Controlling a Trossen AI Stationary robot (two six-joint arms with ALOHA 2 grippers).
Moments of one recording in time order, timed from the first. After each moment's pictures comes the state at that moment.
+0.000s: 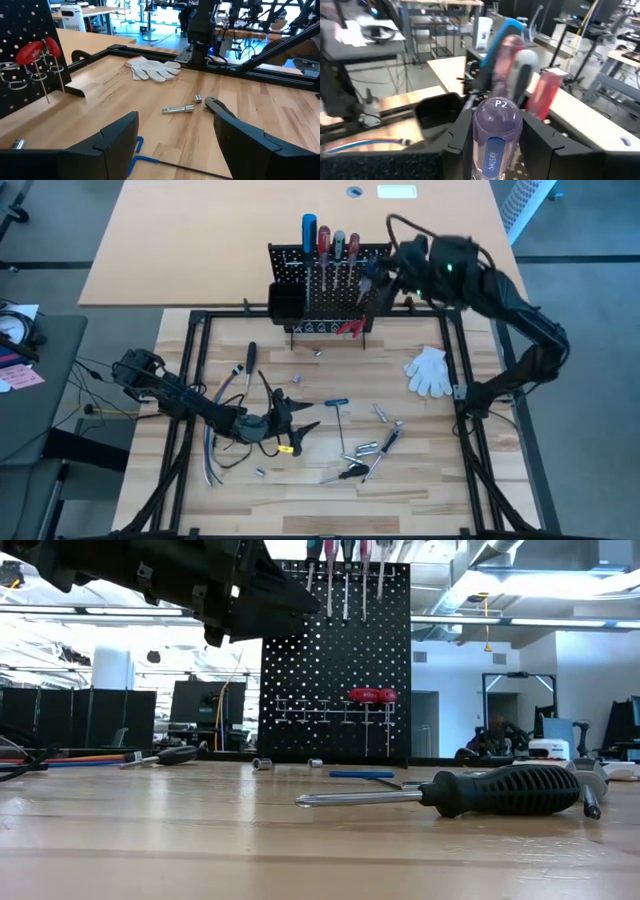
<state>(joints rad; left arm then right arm) -0.39 1.60 0.66 0.79 -0.74 -0.18 -0.32 1.44 1.93 -0.73 0.29 -0.08</state>
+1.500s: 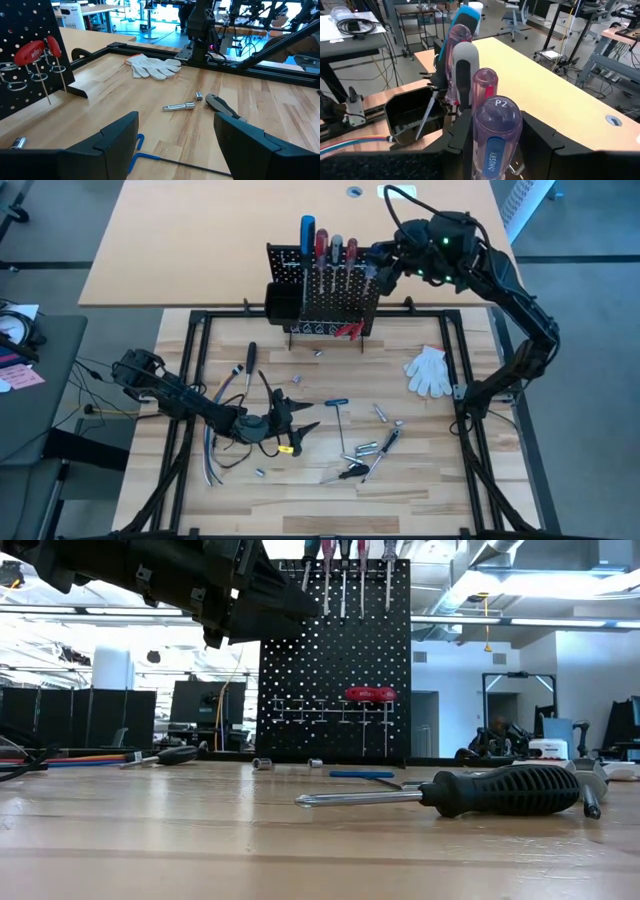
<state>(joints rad) -0.39 1.60 0.66 0.78 -0.74 -0.18 -0.49 1.52 2.08 -0.86 0.17 -0.05</state>
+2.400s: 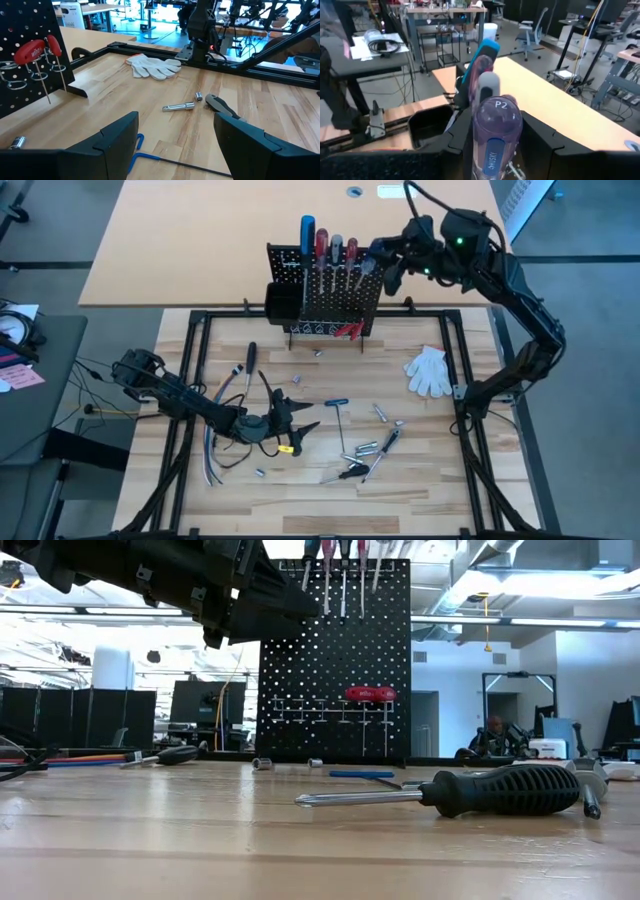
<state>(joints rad) -0.39 1.60 0.66 0.78 -0.74 -0.19 -0.48 1.49 2.08 -0.77 0.10 -0.06</state>
